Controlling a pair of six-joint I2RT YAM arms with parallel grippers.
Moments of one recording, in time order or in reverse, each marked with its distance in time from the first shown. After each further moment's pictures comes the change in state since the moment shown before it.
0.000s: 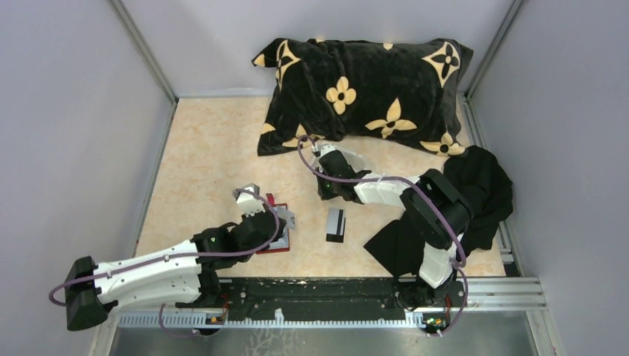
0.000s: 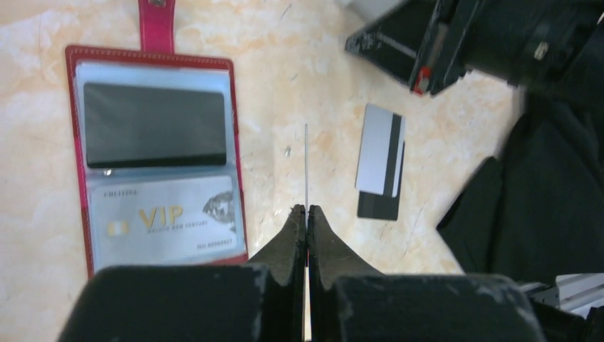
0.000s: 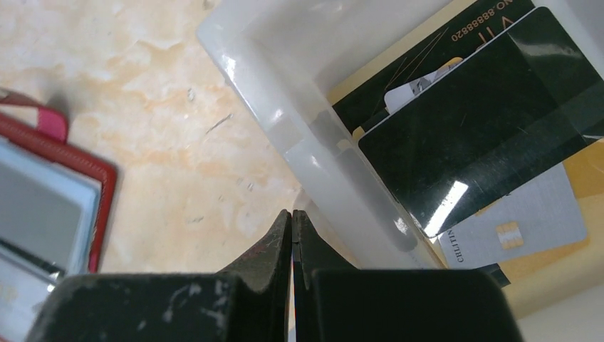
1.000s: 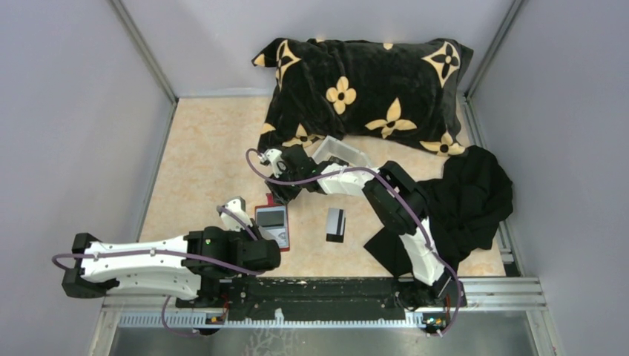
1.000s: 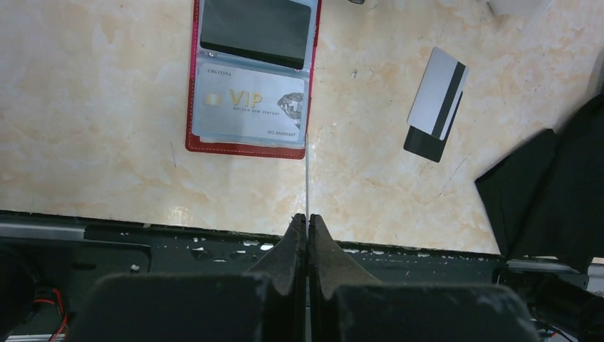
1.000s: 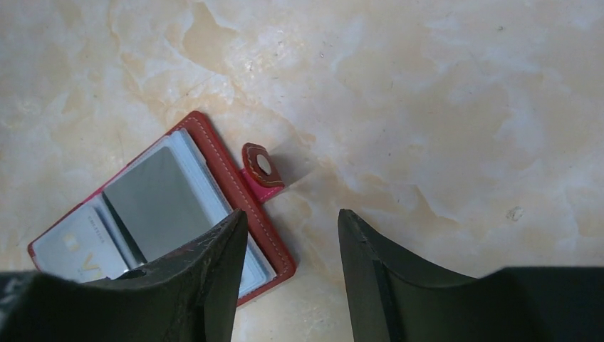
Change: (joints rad) left arm -0.360 0.100 0.362 -0.866 -0.118 -0.616; right arm 0.122 0.324 0.448 -0.090 -0.324 -0.349
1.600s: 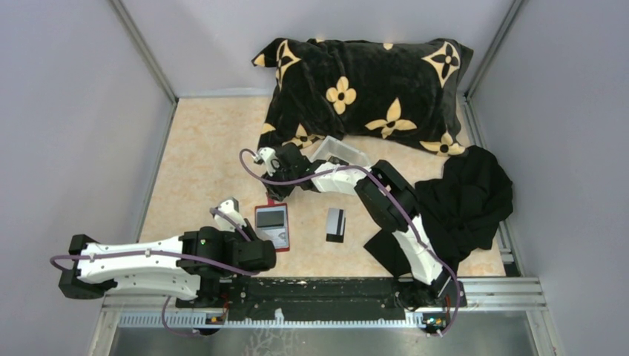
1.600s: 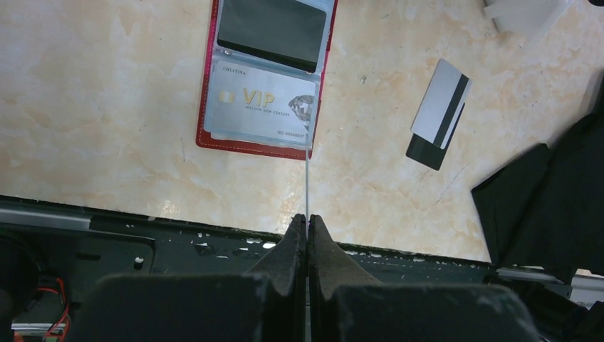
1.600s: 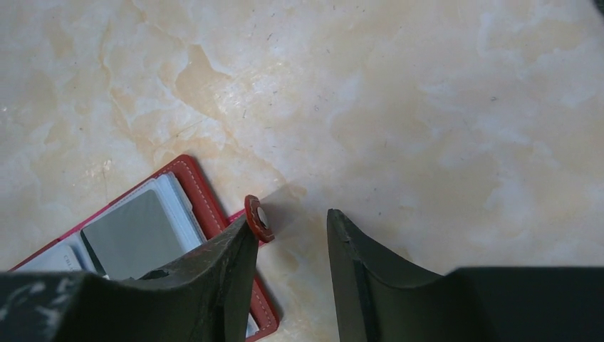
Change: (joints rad) left arm 0.000 -0.039 -0.005 -0.053 0.002 -0.076; right arm 0.006 0.093 0.098 0.023 -0.011 -0.052
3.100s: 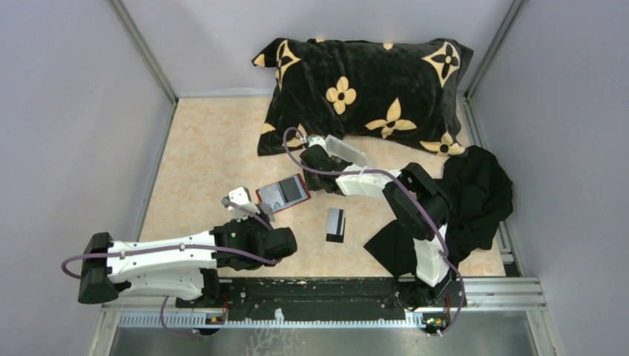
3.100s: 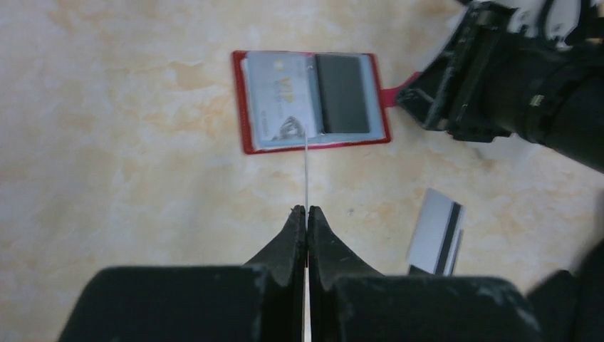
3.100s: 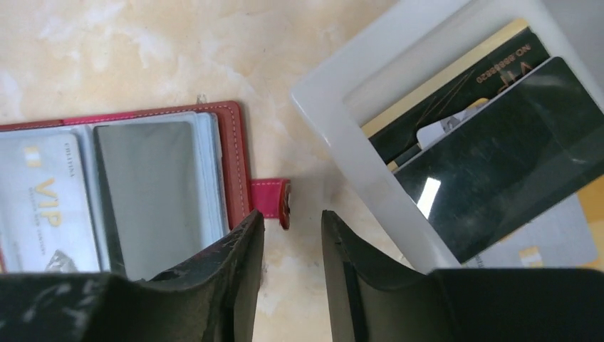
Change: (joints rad) left arm 0.129 0.184 -0.072 0.185 -0.335 0.073; right arm -0.071 -0.230 -0.285 -0.045 0.567 0.476
